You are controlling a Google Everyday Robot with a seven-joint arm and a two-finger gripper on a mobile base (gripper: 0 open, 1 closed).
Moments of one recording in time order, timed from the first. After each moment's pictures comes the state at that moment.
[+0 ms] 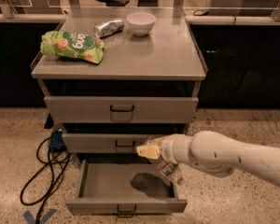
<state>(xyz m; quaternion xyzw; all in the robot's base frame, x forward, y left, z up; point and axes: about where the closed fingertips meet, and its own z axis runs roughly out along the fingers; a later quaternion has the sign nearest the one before) 0.545 -0.054 0.606 -0.25 0.87 0.20 0.37</state>
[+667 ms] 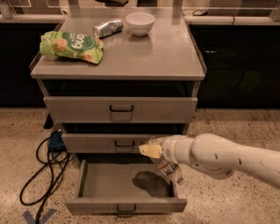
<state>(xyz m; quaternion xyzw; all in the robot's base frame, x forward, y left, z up) 0.560 -0.064 0.592 -0.23 0.87 0.20 0.39</state>
